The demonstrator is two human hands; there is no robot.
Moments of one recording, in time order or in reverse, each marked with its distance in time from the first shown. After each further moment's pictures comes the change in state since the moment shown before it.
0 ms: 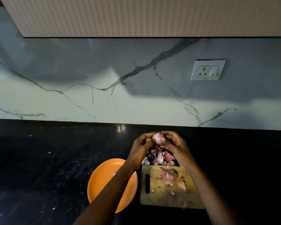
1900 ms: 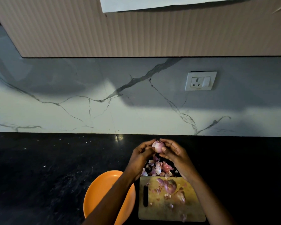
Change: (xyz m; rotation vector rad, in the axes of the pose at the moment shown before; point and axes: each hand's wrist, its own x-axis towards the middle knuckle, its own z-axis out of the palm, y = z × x) left_hand 0.006 0.010 0.009 -0.072 -0.038 -0.033; right_hand 0.004 -0.002 -0.012 0.074 -0.017 -0.021
